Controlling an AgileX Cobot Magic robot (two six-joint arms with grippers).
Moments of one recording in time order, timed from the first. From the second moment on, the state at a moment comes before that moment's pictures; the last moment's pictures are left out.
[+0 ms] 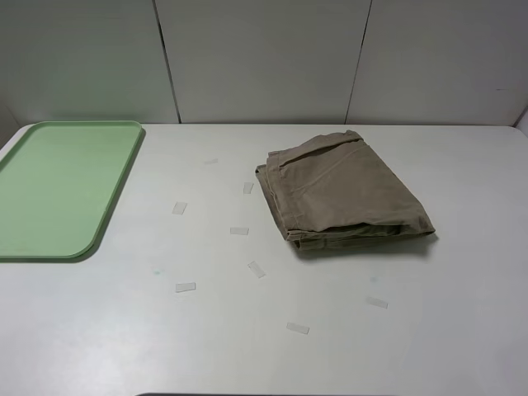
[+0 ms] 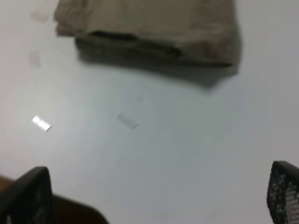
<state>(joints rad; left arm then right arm) 0.06 -0.01 -0.49 0.13 1.06 -0.03 0.28 0.26 -0.64 0.02 1.19 0.09</state>
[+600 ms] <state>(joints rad) 0.06 -0.01 -0.49 0.13 1.06 -0.03 0.04 0.00 -0.54 0.02 1.13 0.00</state>
